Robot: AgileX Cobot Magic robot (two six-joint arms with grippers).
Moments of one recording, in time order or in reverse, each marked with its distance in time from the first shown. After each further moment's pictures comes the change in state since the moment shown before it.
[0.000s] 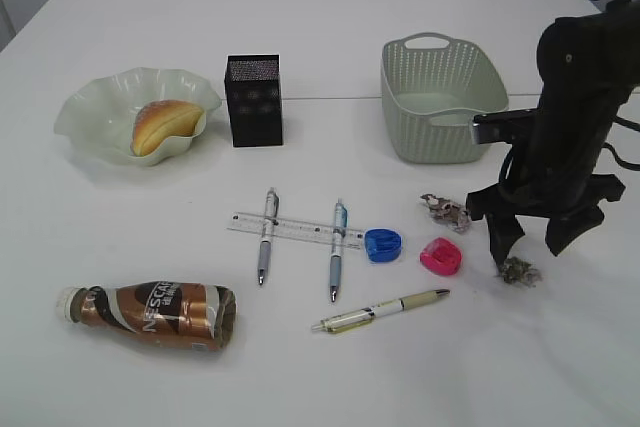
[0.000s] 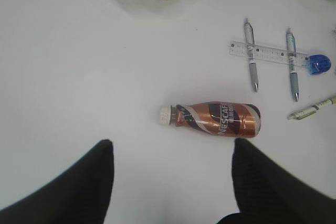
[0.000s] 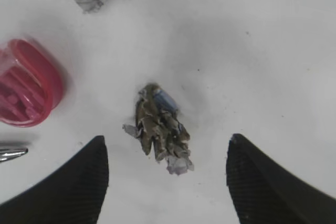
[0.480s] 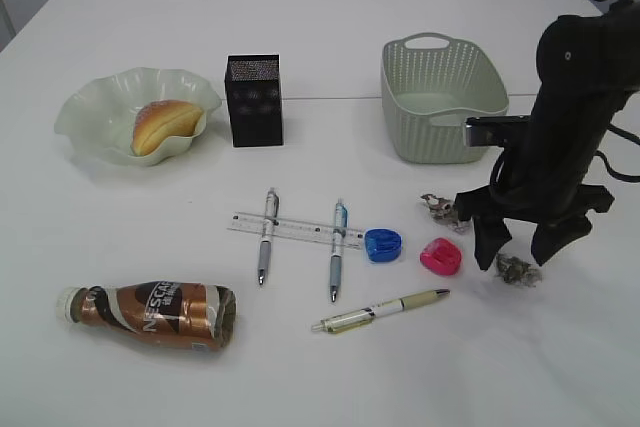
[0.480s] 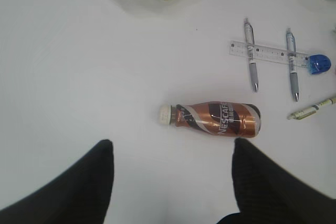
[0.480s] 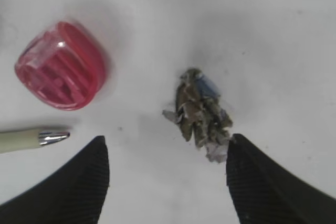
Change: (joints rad) left arm 0.000 0.000 0.000 0.000 0.000 0.000; right arm -0.001 -0.007 0.015 0.109 0.005 -0.032
